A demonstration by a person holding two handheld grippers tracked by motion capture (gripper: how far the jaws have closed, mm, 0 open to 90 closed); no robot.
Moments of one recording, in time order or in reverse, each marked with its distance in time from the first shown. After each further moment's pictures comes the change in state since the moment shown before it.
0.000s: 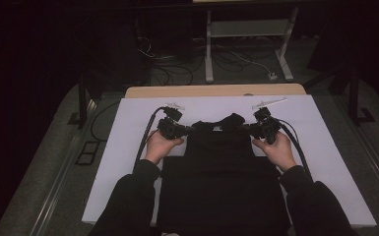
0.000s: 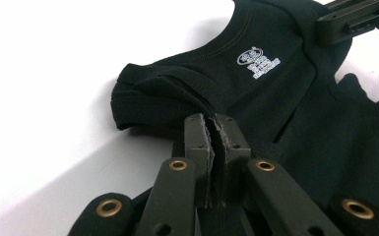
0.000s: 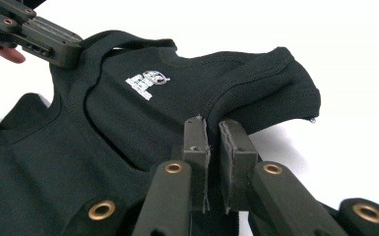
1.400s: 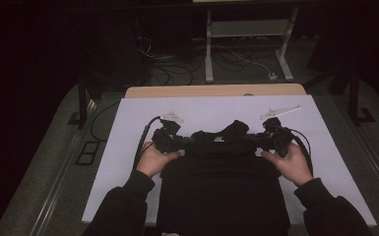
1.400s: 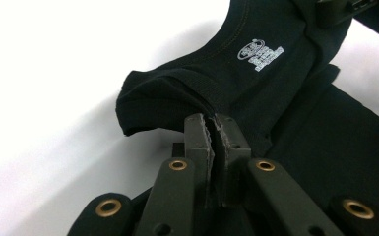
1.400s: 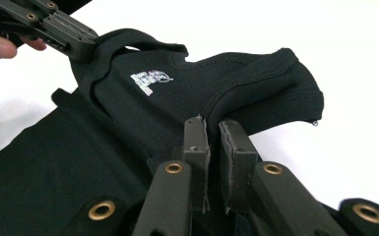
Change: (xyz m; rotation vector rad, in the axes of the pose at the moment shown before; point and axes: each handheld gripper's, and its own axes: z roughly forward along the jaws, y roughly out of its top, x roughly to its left) left arm -0.053 -0.023 -0.042 0.005 -0.013 0.093; right arm 0.041 -0.019 -0.054 -0.008 0.055 -0.073
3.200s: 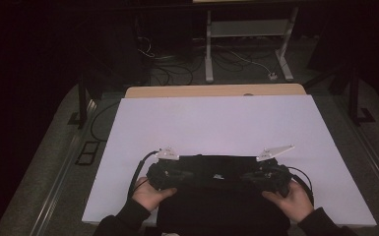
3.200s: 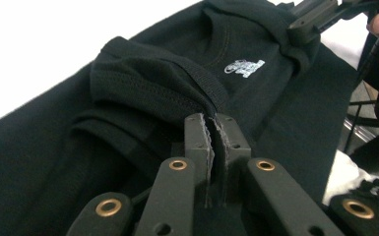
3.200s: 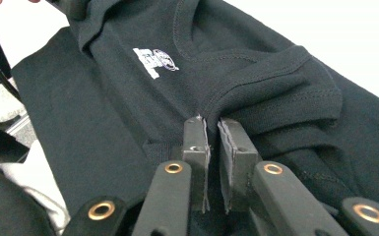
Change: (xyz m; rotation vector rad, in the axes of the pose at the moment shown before) left arm -0.048 -0.078 -0.007 0.038 -0.081 -0.007; right arm 0.045 -0.081 0.008 0.143 0.073 -0.030
